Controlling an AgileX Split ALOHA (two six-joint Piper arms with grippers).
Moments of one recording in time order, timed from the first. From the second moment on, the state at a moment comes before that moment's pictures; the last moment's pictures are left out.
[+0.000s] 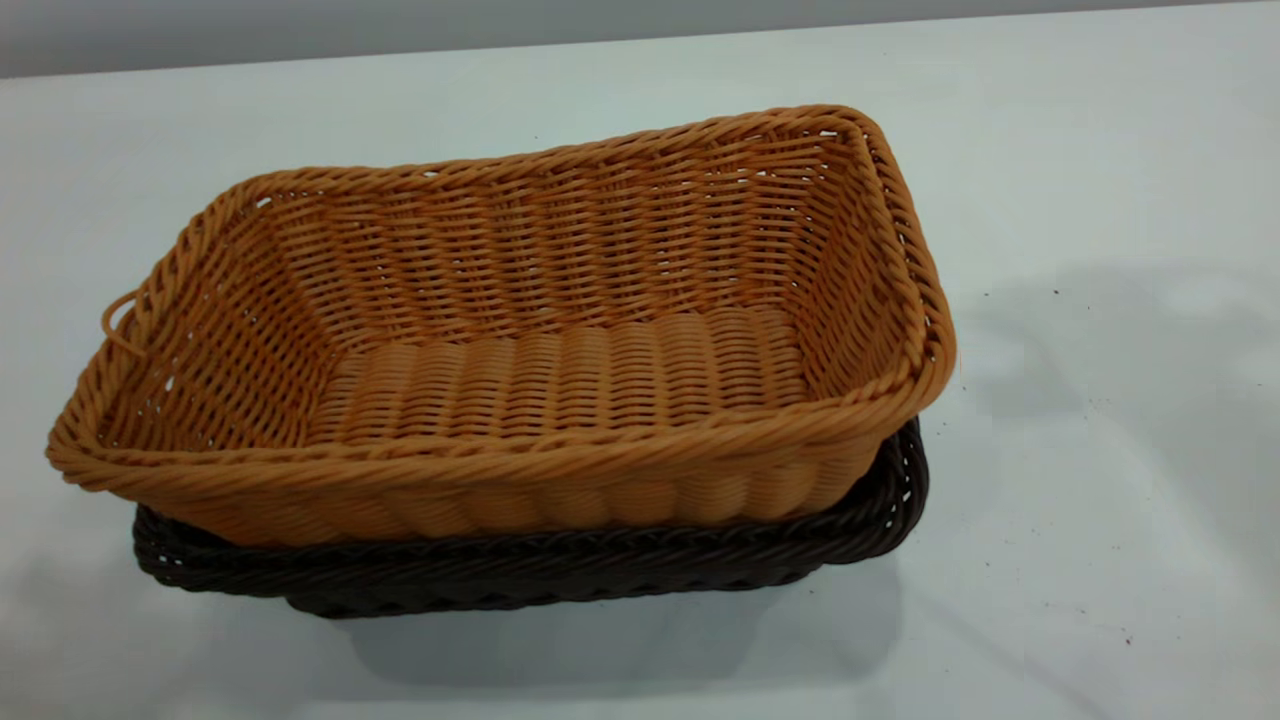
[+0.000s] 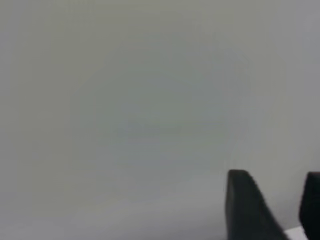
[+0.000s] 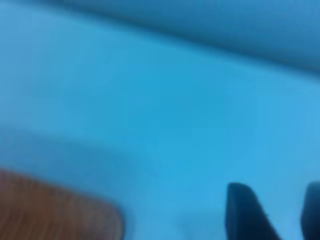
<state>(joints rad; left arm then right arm) -0.59 0.77 -0.78 -1.64 -0.21 1.57 0.34 1.46 -1.81 -0.10 1.23 0.01</state>
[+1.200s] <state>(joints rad) -0.59 0.74 -0.77 -1.74 -0.11 1.57 0.34 0.49 -1.56 -0.24 1.22 -0.13</state>
